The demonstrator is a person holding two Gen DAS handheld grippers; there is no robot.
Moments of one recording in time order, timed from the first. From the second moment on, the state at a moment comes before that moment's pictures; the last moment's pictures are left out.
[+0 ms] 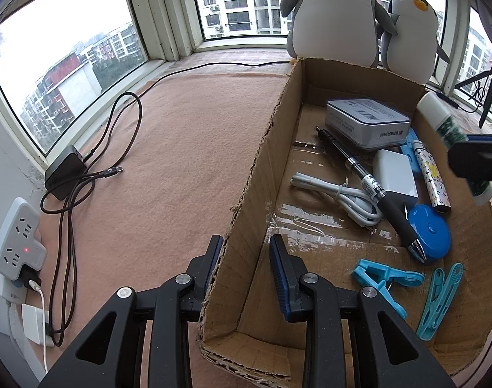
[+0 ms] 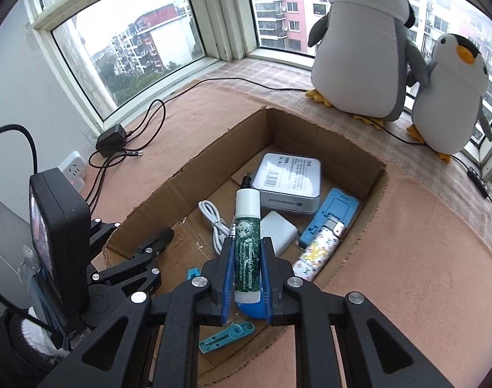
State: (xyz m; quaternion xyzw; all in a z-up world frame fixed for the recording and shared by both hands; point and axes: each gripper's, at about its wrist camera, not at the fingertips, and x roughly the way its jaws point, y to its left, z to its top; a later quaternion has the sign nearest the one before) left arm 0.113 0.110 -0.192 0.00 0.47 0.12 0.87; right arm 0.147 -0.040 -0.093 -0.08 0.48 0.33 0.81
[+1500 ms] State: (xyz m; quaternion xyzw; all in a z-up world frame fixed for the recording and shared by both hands) left arm 0.111 0.111 -0.192 -0.01 0.47 0.12 0.87; right arm 0.123 -0.054 -0.087 -0.10 0.45 0.30 0.83
